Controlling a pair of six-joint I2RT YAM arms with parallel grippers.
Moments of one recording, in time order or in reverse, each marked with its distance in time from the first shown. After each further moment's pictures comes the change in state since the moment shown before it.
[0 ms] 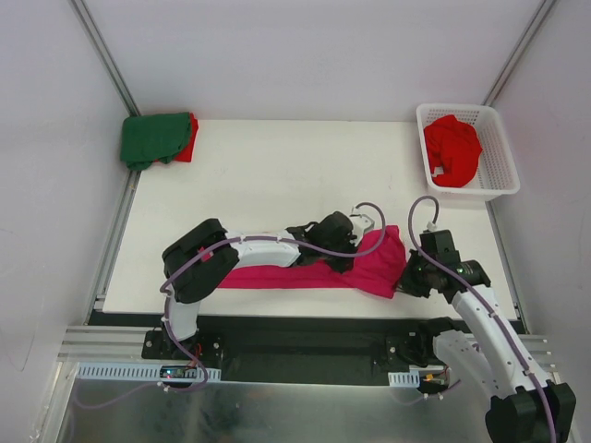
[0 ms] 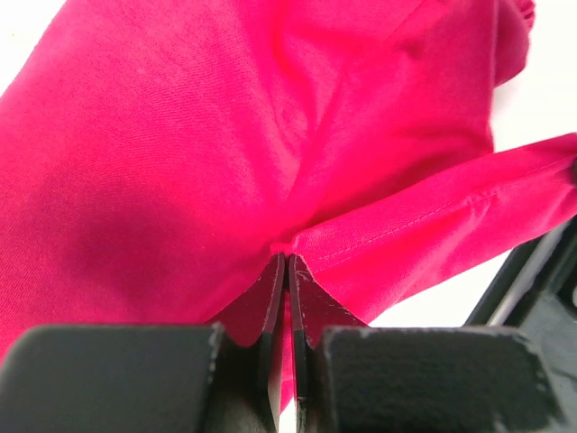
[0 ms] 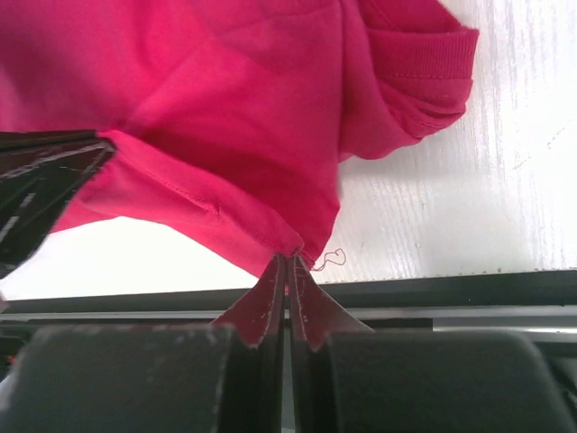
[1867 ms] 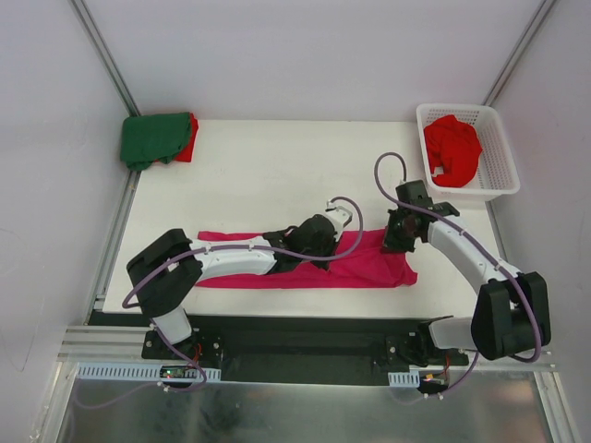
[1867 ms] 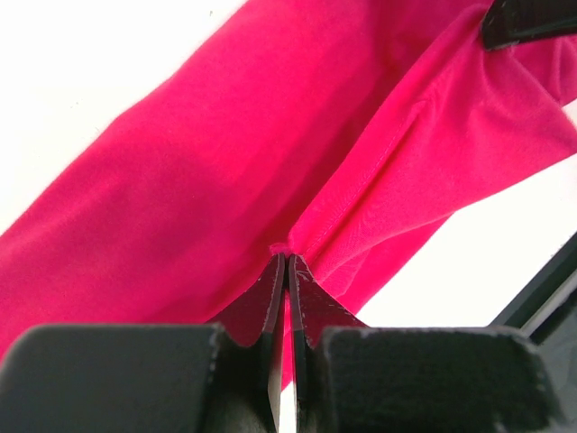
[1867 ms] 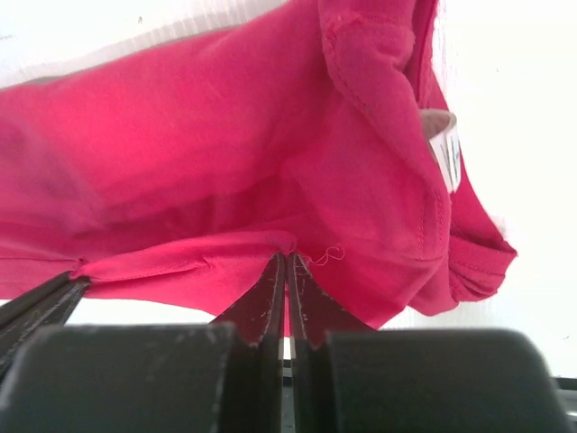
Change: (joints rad) left arm 0.000 -0.237 -0.181 0.007 -0.246 -0.046; right arm 0.033 0.560 0.343 0.151 0.039 -0.147
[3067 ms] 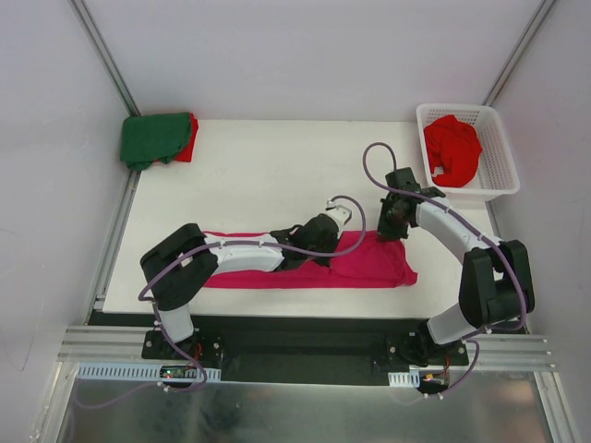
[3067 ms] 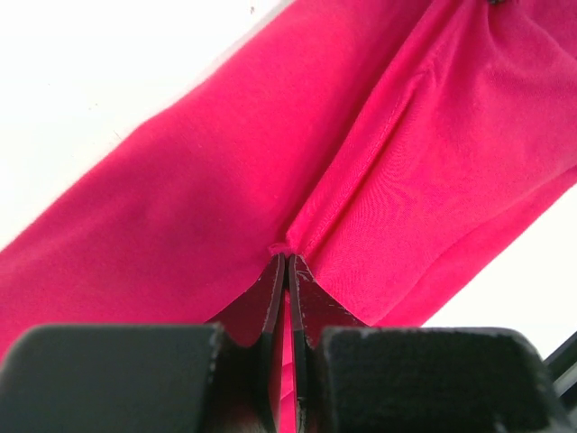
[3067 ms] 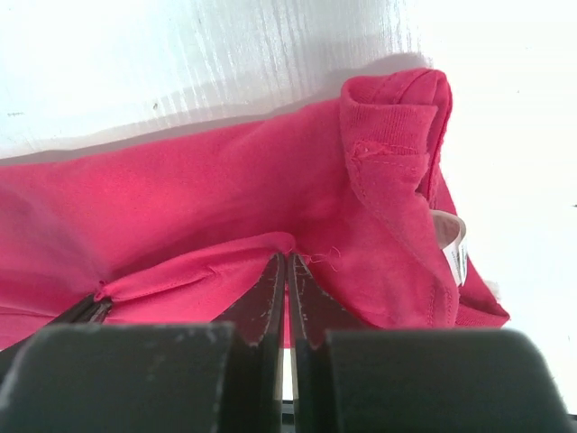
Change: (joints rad) left arm 0.013 0.096 0.030 0.020 -0.043 -0.020; right arm 0.015 0.201 0.136 0.043 0.056 -0.027
